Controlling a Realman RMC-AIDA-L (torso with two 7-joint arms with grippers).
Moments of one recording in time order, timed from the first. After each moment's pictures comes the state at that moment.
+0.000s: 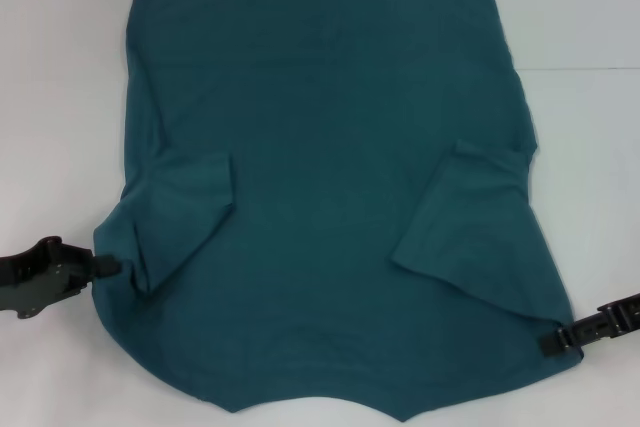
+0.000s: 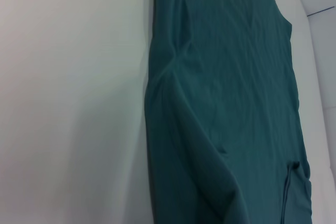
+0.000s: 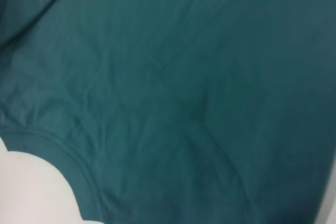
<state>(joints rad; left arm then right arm) -0.47 -2.06 0.33 0.80 2.40 1.57 -2.49 0.65 1.94 -0.75 -0.67 -2.55 -1.61 2.26</state>
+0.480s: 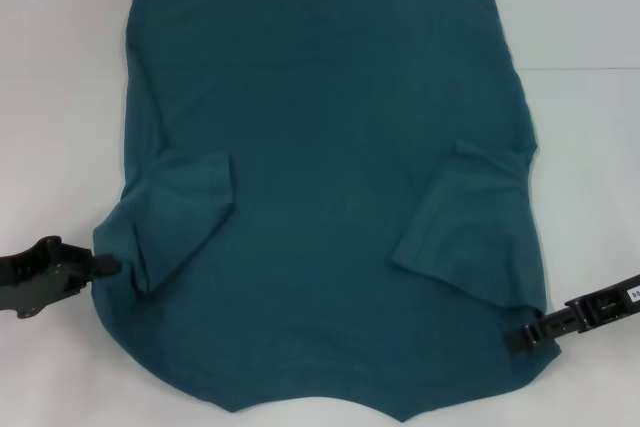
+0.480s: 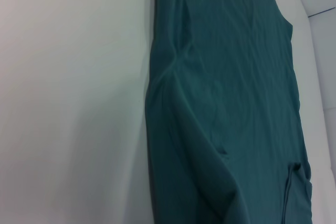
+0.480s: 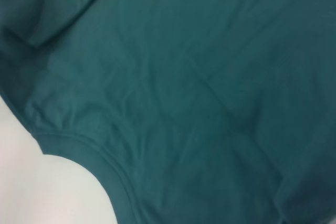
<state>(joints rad) -0.47 -2.06 0.33 0.80 2.40 1.56 -2.49 0.68 1.97 -0.74 -0.67 -2.54 -1.63 2.25</state>
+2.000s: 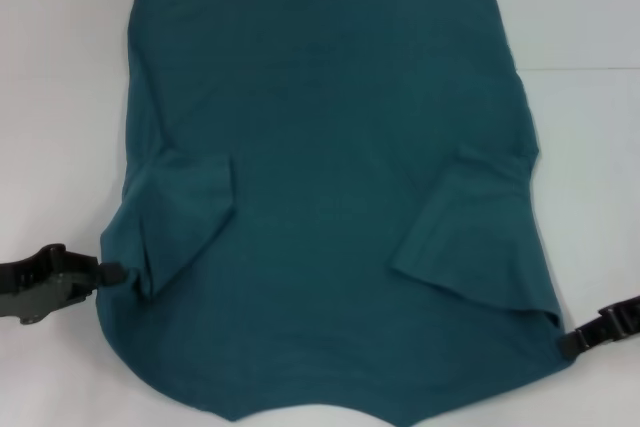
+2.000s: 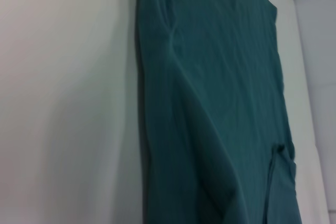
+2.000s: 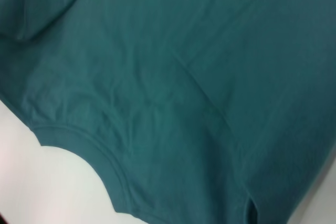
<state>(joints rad) -0.47 -2.06 0.32 0.81 2.40 1.63 -2.46 0.66 1.93 -0.75 -0.68 -2.54 -1.69 2.30</state>
